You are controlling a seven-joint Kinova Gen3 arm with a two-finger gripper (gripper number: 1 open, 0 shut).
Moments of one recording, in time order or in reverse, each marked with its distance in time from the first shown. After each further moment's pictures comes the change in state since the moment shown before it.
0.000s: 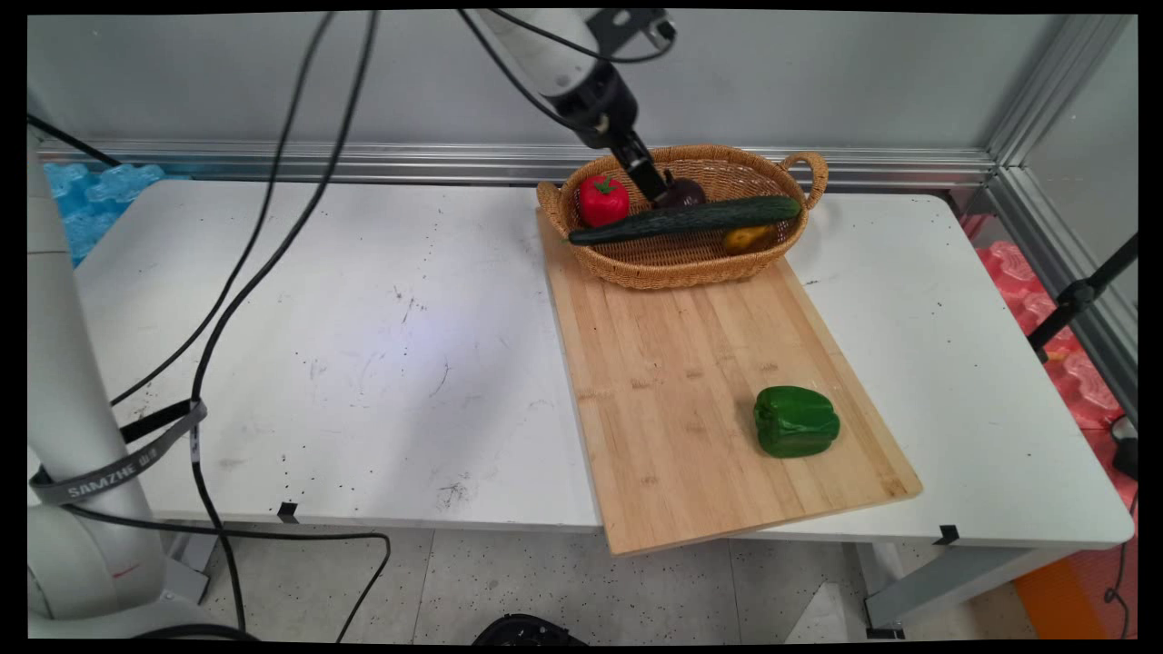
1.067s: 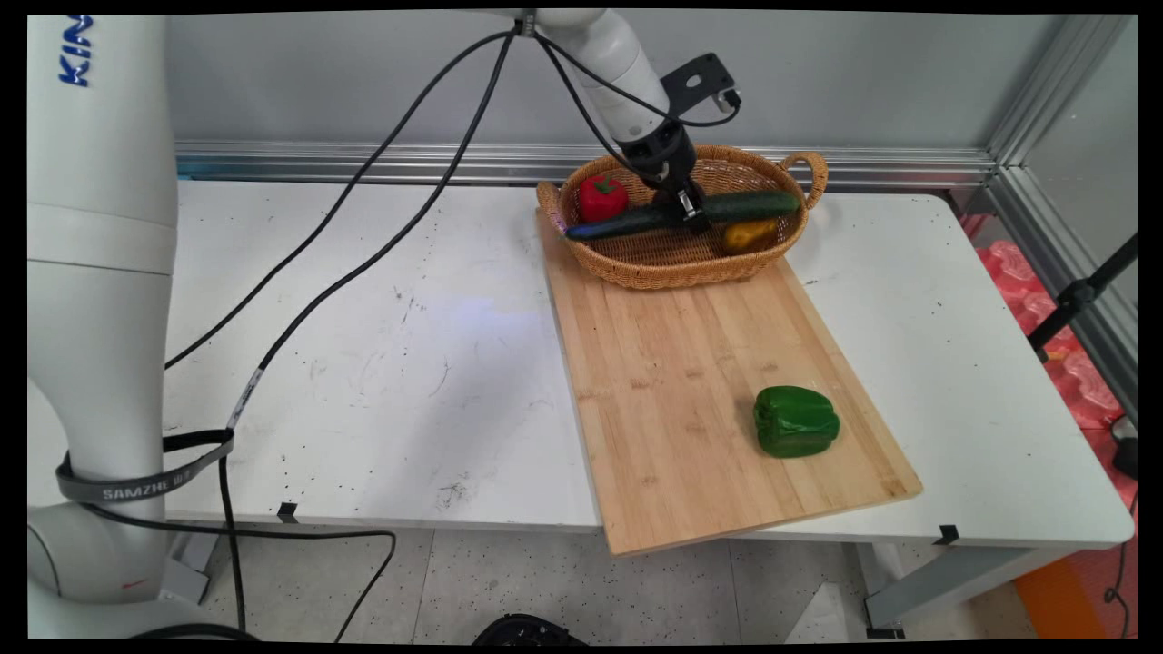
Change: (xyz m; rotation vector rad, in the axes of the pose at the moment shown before) arm 0.032 -0.002 0.090 -0.054 -0.045 0.097
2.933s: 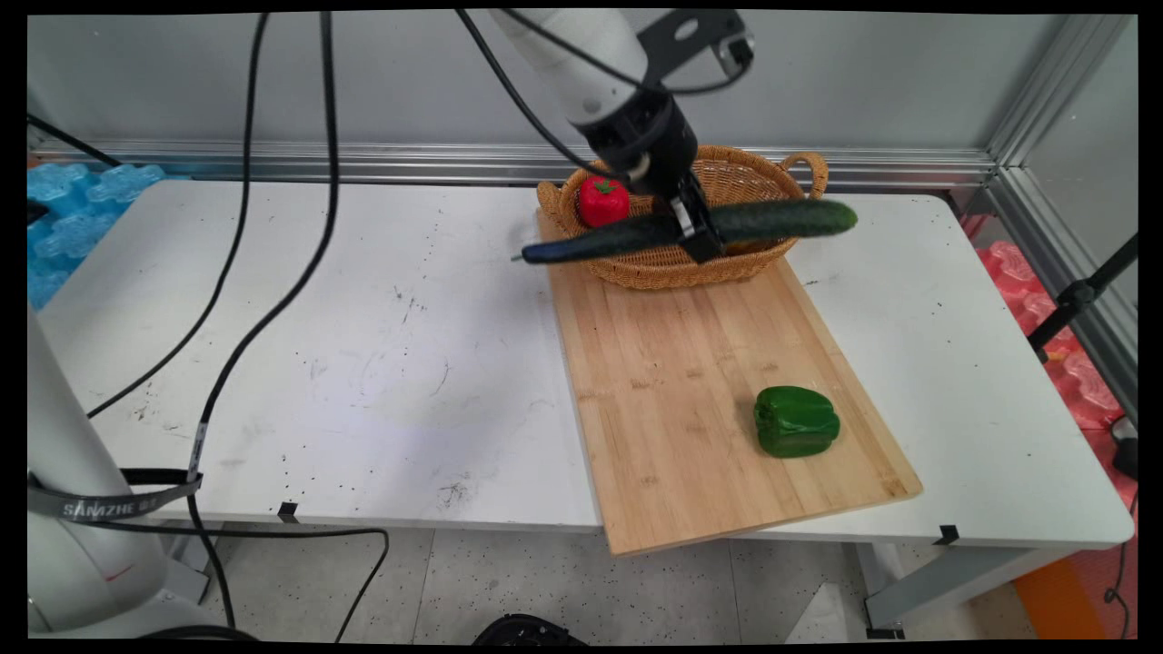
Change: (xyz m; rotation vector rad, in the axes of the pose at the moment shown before) arm -0.006 0.151 -0.145 -0.070 0.054 0.060
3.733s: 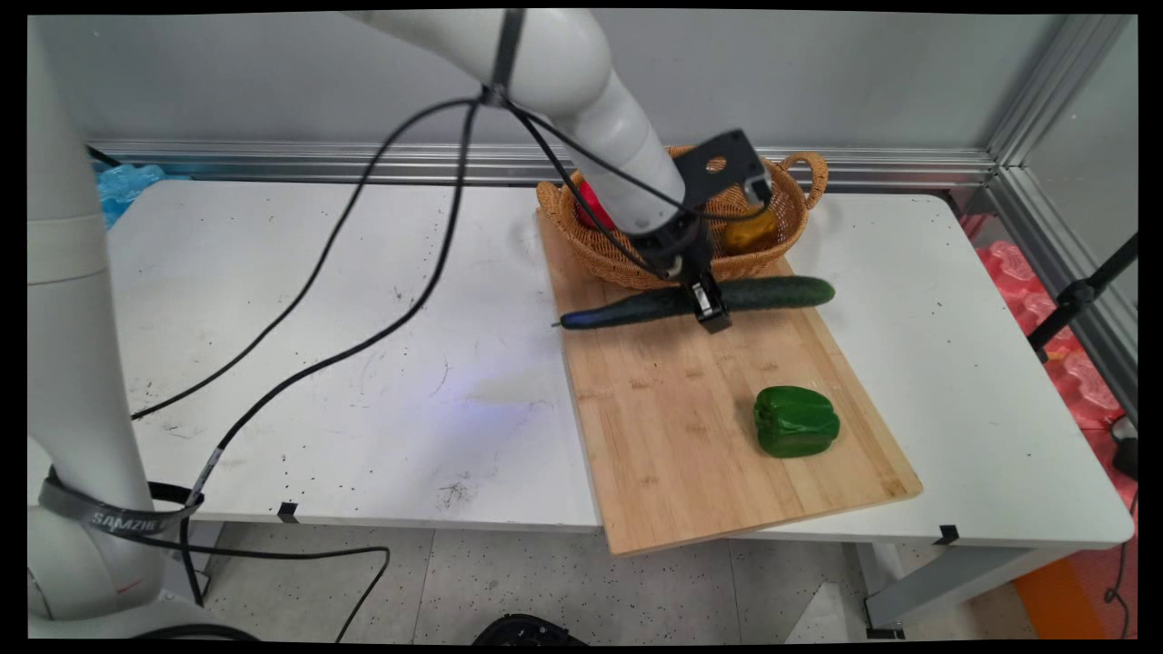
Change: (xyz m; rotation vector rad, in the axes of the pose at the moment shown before) arm -0.023 -0.007 0.126 0.024 -0.067 -0.035
